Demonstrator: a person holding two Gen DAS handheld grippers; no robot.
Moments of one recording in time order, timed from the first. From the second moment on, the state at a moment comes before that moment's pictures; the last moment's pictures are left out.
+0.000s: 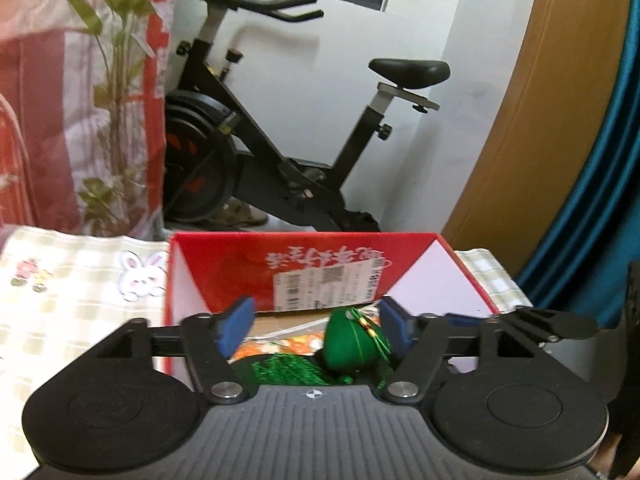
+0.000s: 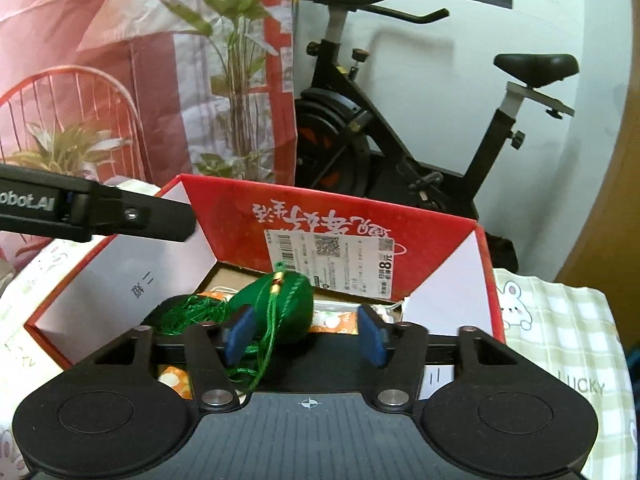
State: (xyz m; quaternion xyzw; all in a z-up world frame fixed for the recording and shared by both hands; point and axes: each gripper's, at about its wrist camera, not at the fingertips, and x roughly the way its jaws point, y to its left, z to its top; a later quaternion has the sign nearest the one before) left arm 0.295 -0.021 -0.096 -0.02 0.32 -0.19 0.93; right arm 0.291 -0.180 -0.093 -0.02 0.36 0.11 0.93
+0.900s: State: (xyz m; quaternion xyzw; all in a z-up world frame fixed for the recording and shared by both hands) left arm 0.179 0.017 -0.073 0.03 0.27 -0.13 0.95; right arm 0.175 -0.200 -0.042 0.02 0.28 0.09 0.96
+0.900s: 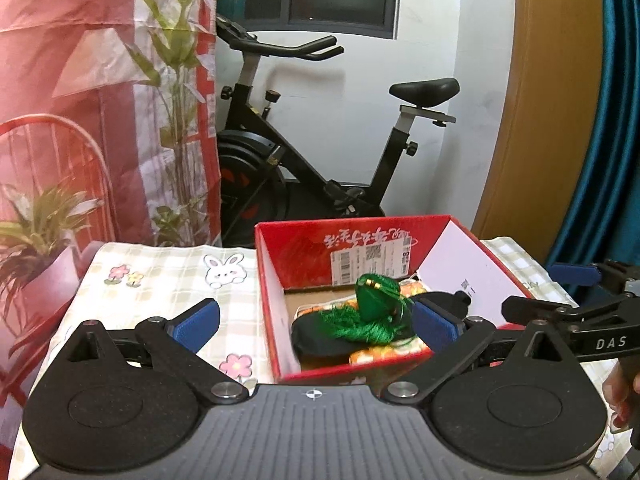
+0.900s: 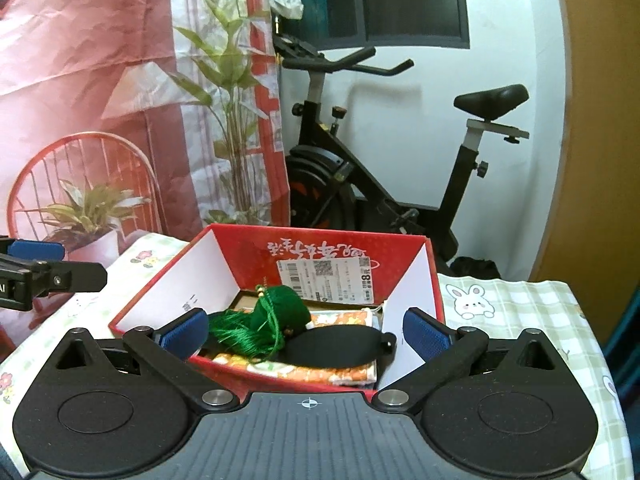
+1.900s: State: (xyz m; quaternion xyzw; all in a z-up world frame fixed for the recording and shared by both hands) left arm 0.095 0.025 -0.152 0.00 0.32 -0.12 0.94; right arm 0.059 -0.183 -0.113 0.01 0.30 0.07 0.95
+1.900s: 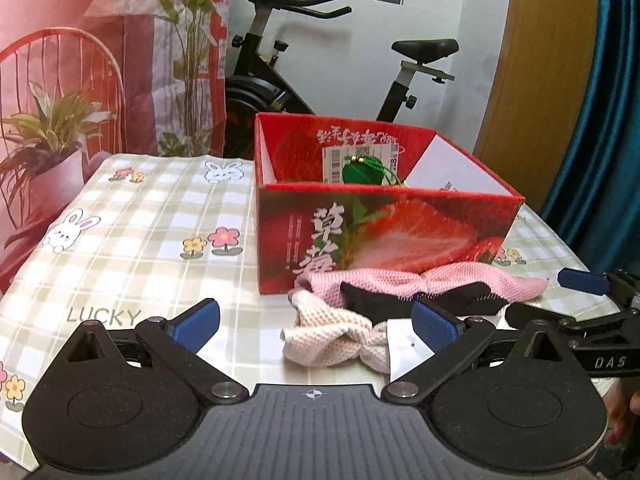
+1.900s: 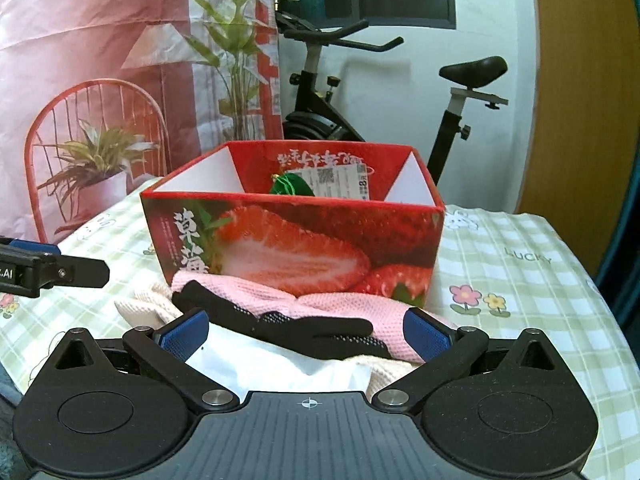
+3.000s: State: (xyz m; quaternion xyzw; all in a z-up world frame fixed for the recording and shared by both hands) left arm 0.105 0.016 -0.204 -0.04 0.41 -0.19 0.89; right arm 0.057 -0.189 -0.161 0.04 0.40 0.09 0.91
